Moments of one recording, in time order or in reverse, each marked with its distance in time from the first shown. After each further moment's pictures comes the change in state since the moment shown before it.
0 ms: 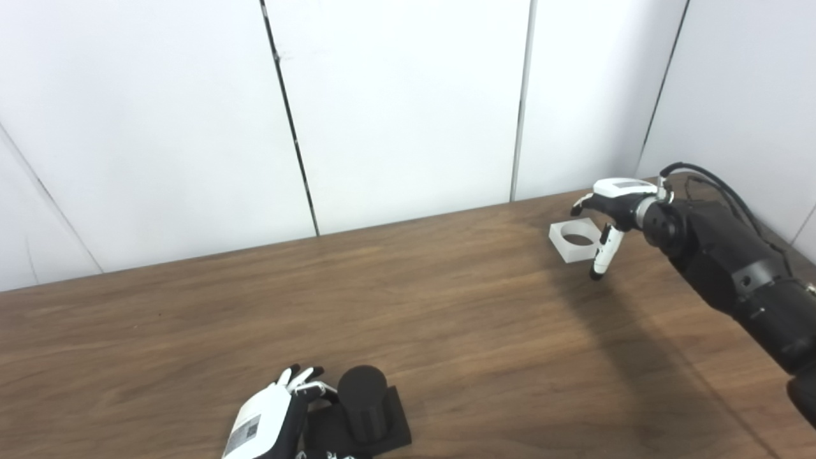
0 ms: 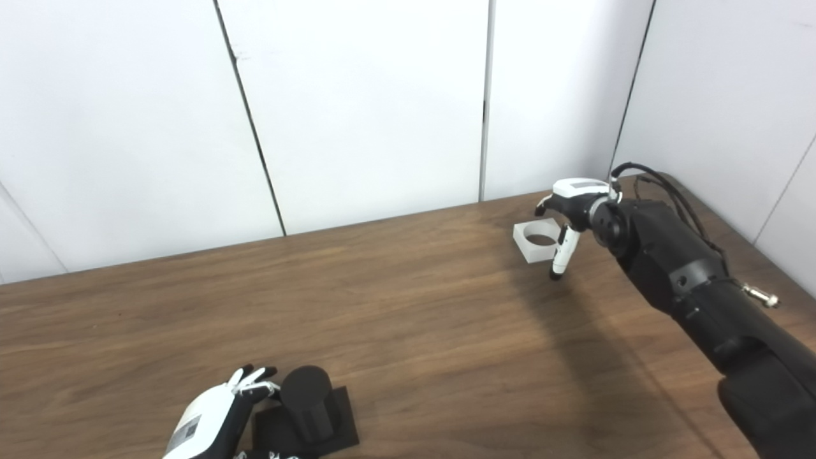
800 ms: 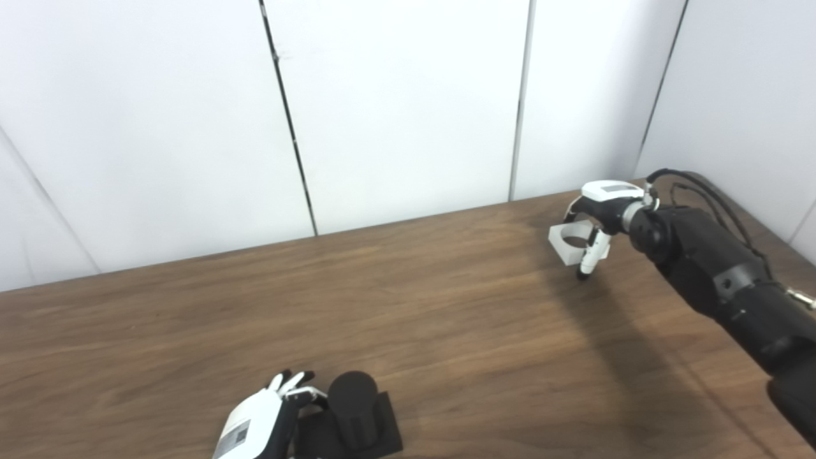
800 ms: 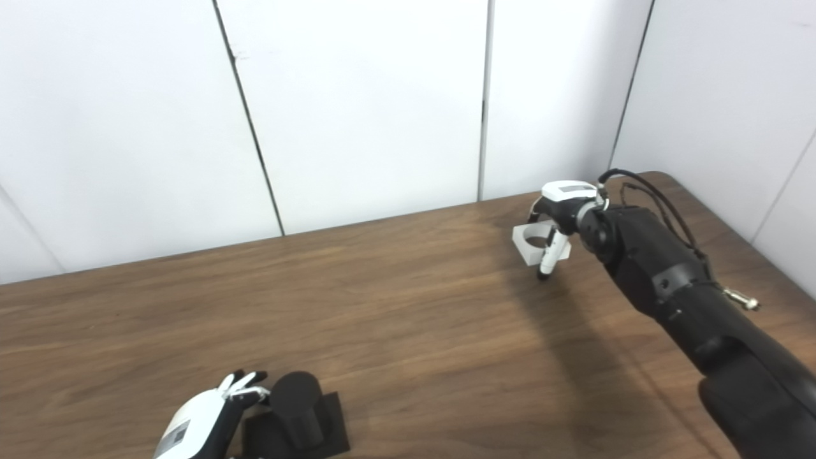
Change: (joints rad) left arm 0.006 0.022 0.005 -0.041 0.011 0.024 -0.050; right arm -0.003 0.033 -0.006 0.045 -0.002 -0.041 -0.076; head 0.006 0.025
